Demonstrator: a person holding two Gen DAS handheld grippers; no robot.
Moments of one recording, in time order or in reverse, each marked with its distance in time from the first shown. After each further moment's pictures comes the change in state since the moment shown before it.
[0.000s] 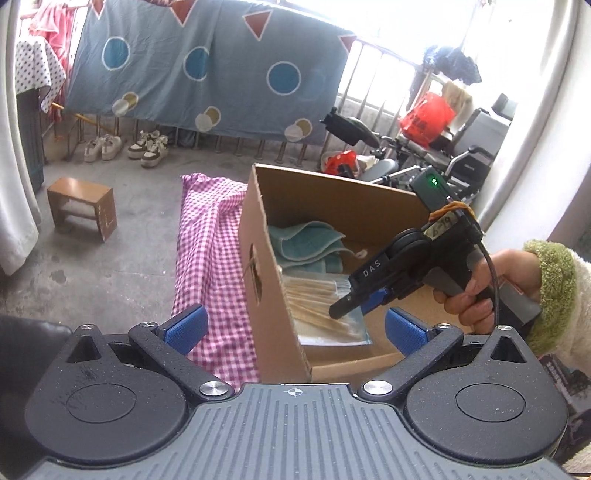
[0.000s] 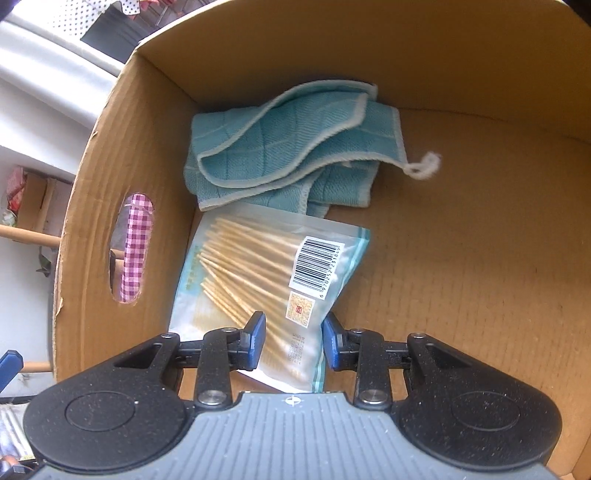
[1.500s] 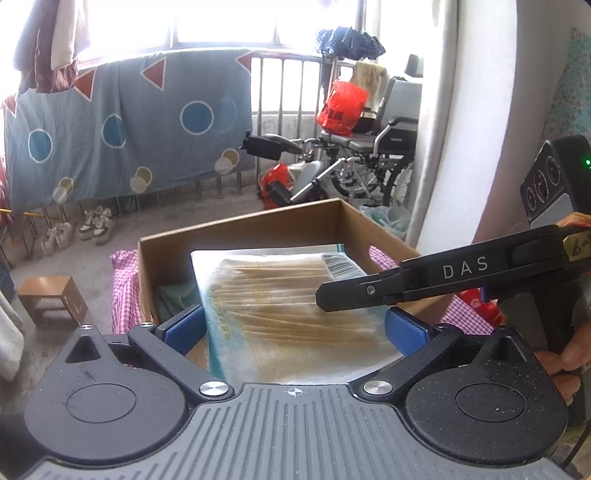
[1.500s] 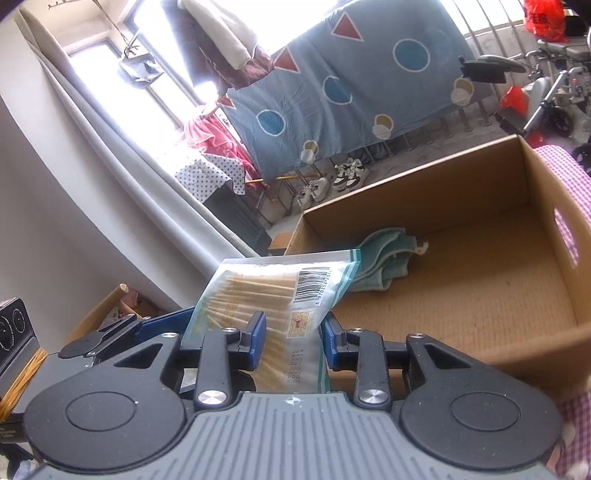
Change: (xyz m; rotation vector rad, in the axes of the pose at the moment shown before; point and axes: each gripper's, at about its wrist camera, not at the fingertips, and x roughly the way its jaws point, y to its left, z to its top) left arm -0.023 -0.125 -0.007 0.323 -0.060 -0.068; right arm -0.166 0.004 -0.180 -0.006 -0.681 0.312
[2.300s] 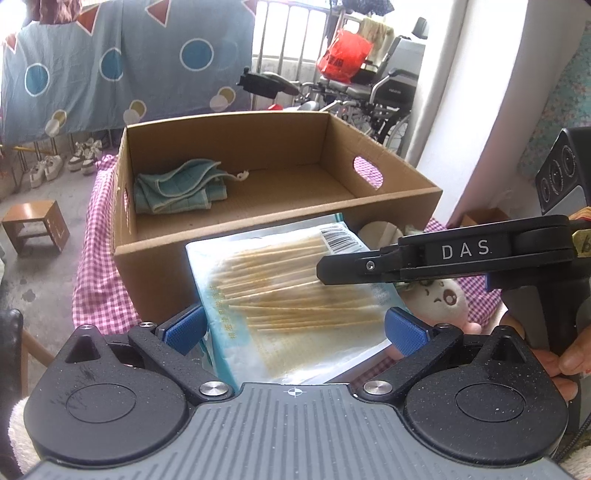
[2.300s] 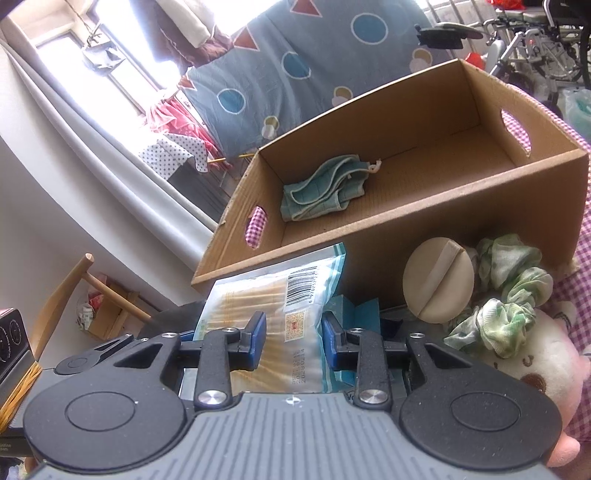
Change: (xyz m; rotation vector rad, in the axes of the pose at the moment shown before) left arm 0.004 -0.011 -0.078 -0.091 0.167 -0.046; right arm -0.013 -0.011 -0.098 0.070 0.031 -0.109
